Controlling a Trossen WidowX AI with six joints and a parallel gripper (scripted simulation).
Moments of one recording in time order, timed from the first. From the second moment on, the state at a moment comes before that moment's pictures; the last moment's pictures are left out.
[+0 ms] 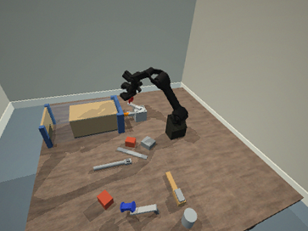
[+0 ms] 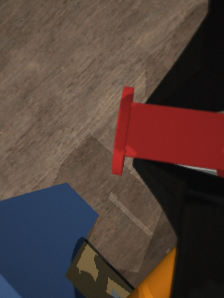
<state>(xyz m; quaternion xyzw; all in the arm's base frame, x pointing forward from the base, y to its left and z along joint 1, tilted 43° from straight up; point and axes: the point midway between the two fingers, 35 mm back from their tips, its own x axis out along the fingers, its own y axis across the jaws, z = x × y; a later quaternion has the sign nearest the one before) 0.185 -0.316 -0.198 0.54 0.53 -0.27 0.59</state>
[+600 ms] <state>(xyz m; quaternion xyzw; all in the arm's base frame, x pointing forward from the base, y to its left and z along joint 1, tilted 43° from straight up) 0.202 -0.308 -0.188 0.54 0.53 -0.27 0.59</state>
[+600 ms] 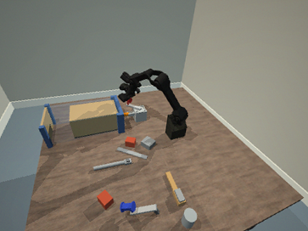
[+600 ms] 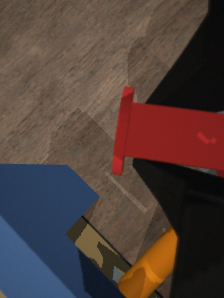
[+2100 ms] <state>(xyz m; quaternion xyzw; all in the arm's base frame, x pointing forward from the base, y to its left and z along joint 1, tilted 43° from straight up) 0.233 -0.275 -0.155 0.54 0.53 -0.26 0.60</state>
